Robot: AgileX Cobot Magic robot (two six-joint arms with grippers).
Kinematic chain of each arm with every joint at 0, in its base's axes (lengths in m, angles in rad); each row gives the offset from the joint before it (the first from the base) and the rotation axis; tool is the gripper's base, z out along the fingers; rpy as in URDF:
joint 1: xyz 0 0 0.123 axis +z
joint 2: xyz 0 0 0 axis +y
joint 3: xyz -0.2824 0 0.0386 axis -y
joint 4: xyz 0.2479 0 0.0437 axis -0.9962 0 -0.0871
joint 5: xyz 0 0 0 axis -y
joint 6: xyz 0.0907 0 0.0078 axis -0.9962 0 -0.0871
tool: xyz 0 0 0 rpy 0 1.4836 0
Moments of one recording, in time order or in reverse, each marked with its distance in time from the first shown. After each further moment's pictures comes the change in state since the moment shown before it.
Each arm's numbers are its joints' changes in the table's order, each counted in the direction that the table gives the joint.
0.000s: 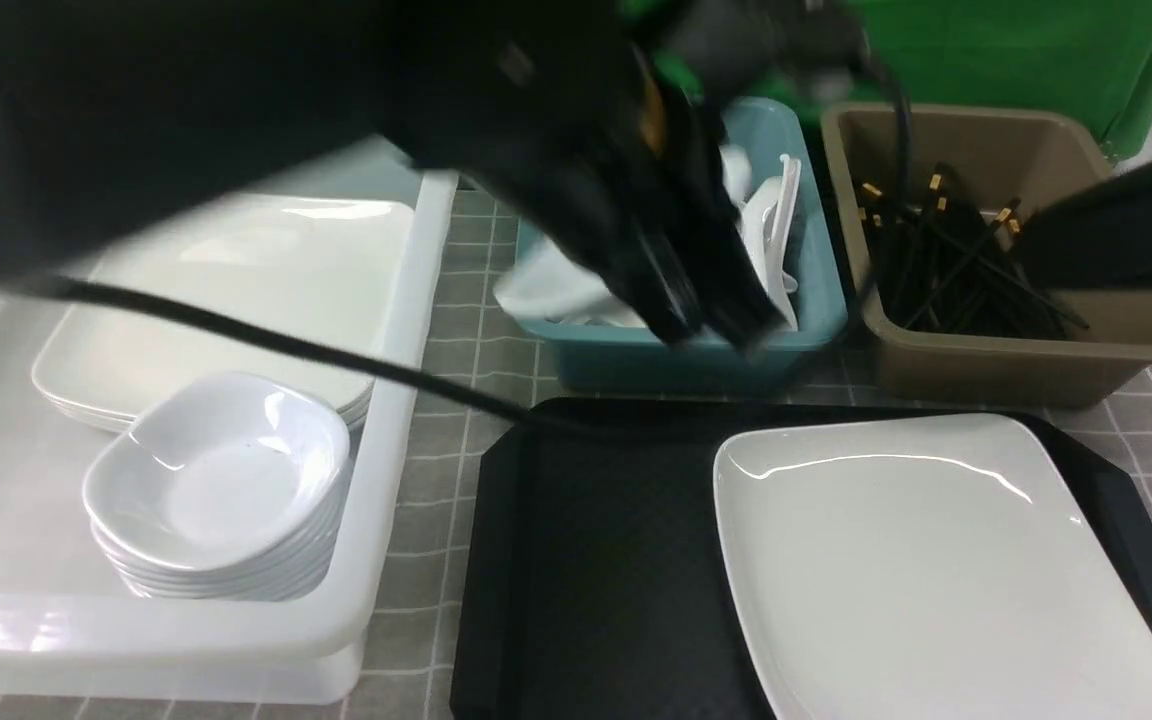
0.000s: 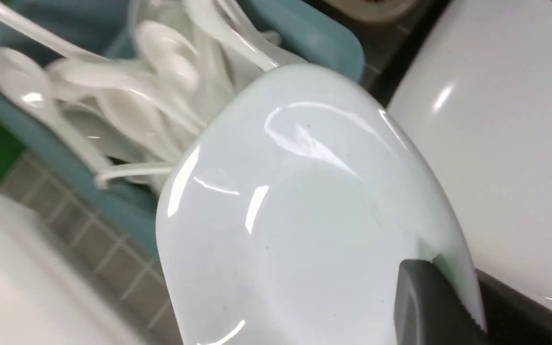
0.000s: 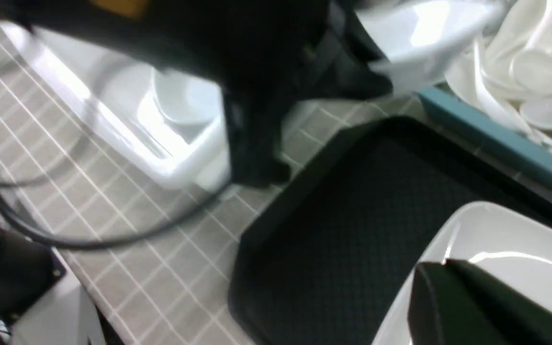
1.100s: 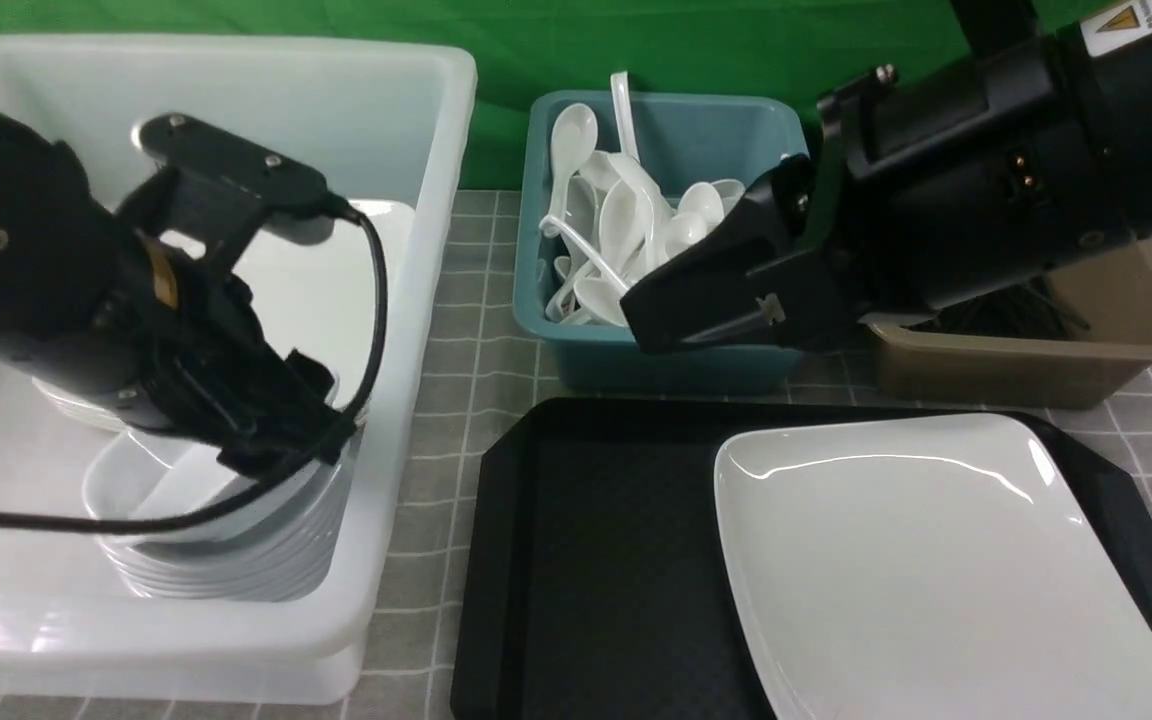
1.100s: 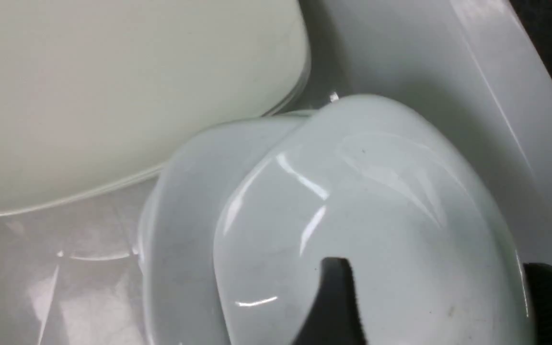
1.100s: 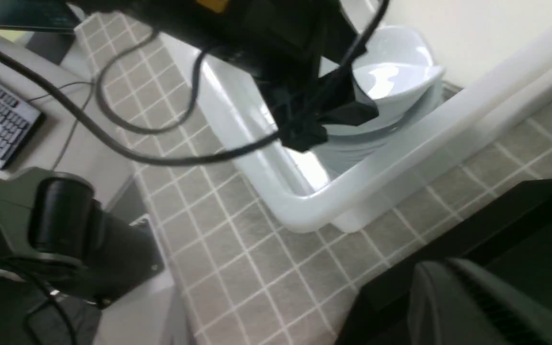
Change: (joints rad) right arm 0.247 0.289 0.038 -0.143 0.165 0.127; left arm 0.404 -0.238 -0.522 0.099 0.036 0.077
